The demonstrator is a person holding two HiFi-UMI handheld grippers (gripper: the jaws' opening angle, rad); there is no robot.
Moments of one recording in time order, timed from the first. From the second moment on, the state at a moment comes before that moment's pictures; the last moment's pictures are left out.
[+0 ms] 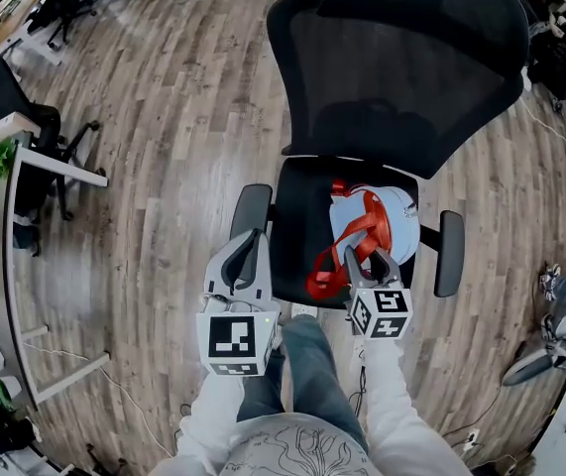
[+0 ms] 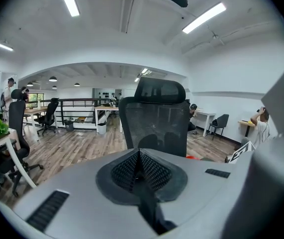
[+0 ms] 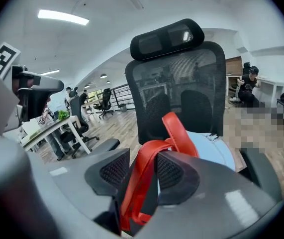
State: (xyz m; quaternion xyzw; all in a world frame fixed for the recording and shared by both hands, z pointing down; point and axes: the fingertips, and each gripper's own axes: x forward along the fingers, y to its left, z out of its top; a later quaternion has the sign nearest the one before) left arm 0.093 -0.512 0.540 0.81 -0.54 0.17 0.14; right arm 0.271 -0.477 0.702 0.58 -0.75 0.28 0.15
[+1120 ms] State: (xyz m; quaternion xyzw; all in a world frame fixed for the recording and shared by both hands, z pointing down) left arm 0.071 -0.459 0.376 0.85 -0.52 0.04 0.05; right arm 0.250 -0.424 0.414 0.69 -0.72 0.04 0.05
